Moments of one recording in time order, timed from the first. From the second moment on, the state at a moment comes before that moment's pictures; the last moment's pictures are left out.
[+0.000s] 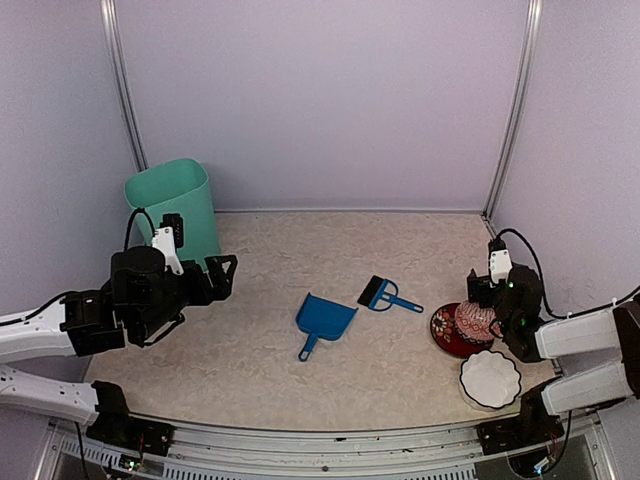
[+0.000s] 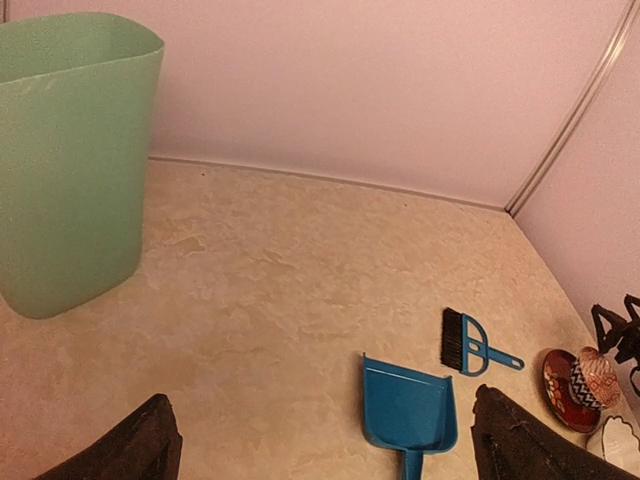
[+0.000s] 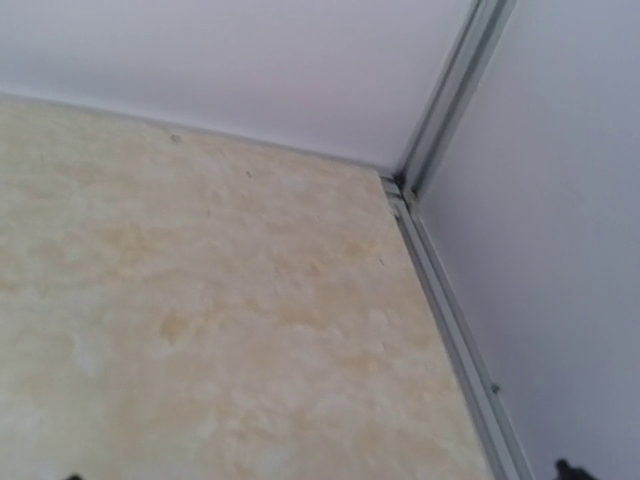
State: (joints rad) left arm -1.00 0.88 0.65 -0.09 -0.65 -0.54; right arm 0.27 1.23 0.21 0.84 0.44 -0.23
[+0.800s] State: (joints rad) left arm -0.23 0.76 0.33 0.21 -0.34 -0.18; right arm 0.04 1.57 0.21 1.30 0.04 -0.15
